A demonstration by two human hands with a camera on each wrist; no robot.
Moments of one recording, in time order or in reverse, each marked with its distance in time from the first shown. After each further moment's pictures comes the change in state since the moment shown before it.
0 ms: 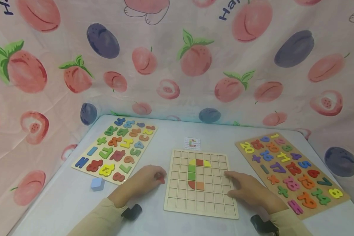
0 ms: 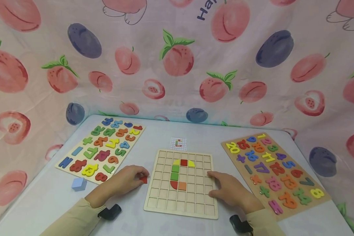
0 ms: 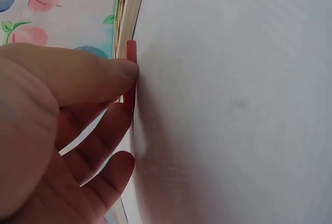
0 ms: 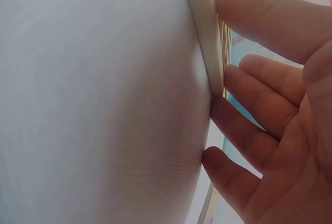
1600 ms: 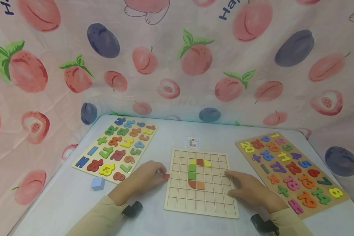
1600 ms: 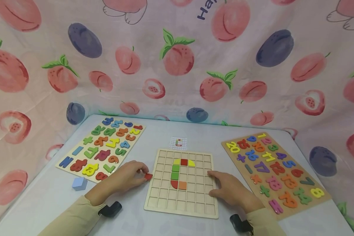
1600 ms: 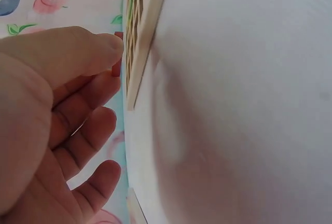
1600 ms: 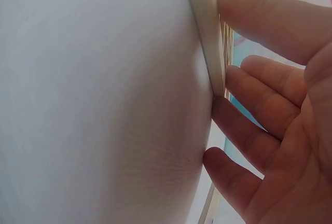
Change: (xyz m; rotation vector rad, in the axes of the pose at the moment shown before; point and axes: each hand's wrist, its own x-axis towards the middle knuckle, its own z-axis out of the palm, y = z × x) left_hand 0.002 0.008 -0.008 0.058 0.039 -0.011; right_hand 0.001 0.001 0.001 -0.007 -0.003 0.018
